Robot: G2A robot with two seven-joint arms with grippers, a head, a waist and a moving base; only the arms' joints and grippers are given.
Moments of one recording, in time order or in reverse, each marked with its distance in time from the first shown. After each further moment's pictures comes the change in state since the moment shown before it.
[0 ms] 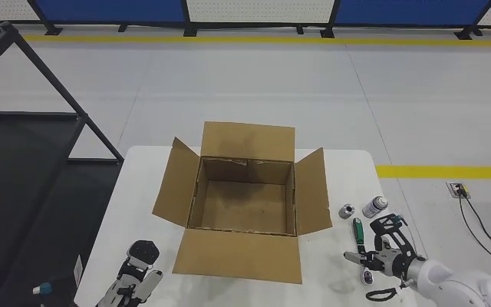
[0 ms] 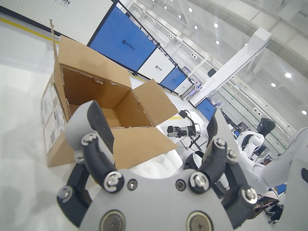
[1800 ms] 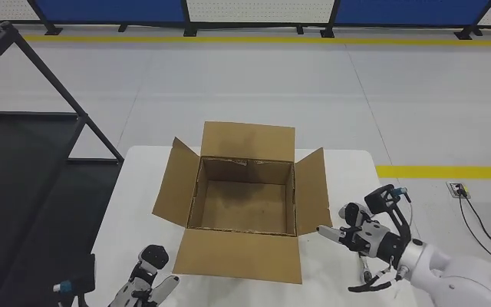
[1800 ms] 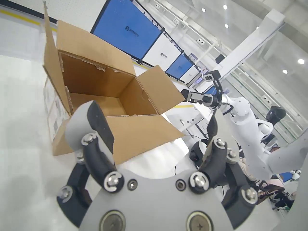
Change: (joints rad) left arm 0.004 0.001 0.026 -0.019 0.090 0.025 -0.059; right arm 0.097 -0.022 -0.038 -0.306 0.216 0.126 -0.059
